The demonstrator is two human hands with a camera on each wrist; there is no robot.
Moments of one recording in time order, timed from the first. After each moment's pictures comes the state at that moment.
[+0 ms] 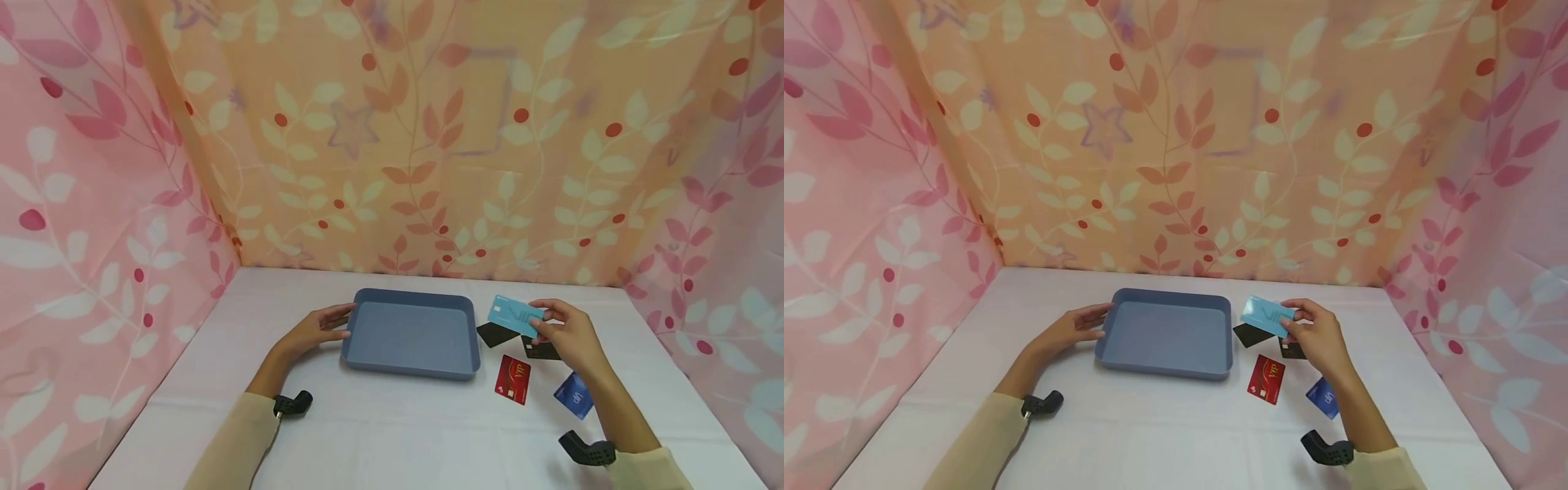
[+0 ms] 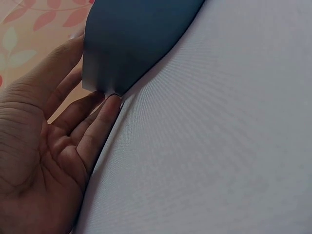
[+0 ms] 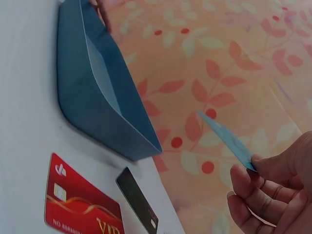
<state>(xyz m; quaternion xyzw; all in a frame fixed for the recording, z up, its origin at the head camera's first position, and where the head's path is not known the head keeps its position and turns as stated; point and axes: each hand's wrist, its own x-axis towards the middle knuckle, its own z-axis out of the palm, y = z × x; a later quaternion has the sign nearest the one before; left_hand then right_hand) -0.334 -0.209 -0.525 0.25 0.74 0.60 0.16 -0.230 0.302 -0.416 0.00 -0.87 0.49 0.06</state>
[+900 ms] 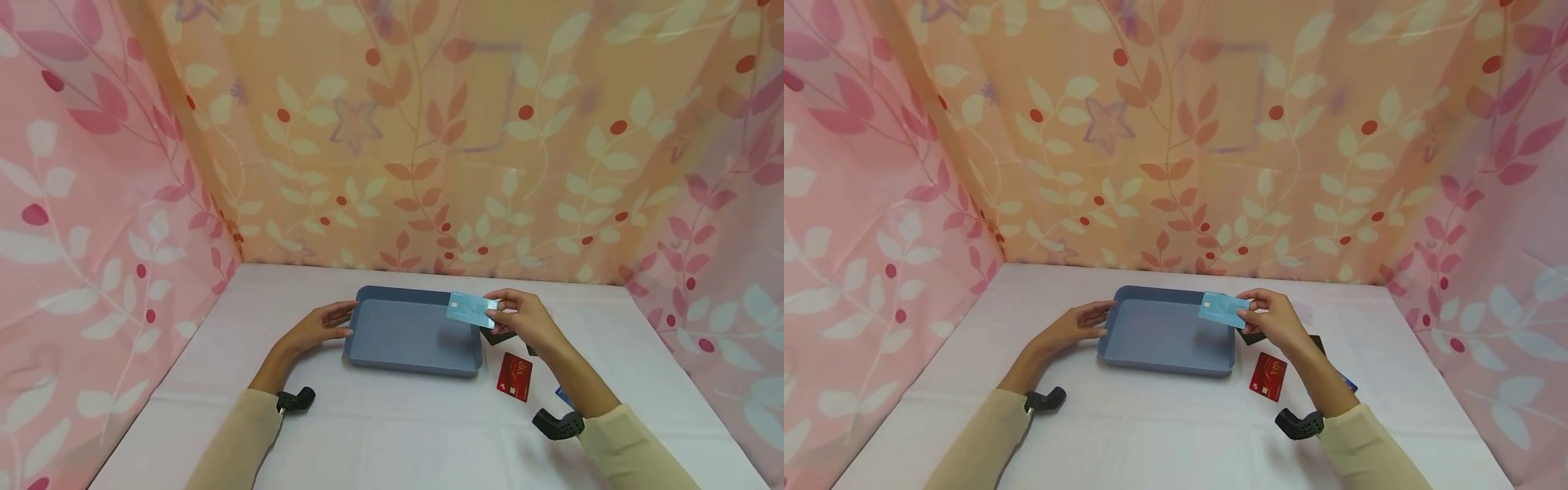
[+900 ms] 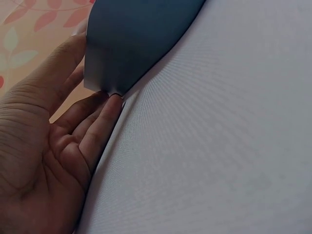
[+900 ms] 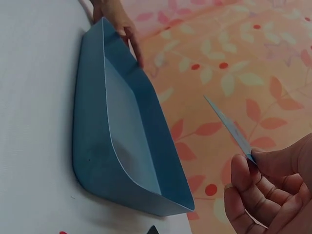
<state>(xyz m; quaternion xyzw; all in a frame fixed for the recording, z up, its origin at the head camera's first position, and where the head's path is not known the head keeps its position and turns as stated) -0.333 -0.209 -0.524 0.27 0.74 0.59 0.16 -0.263 0.242 -0.407 0.03 -0.85 0.53 -0.04</state>
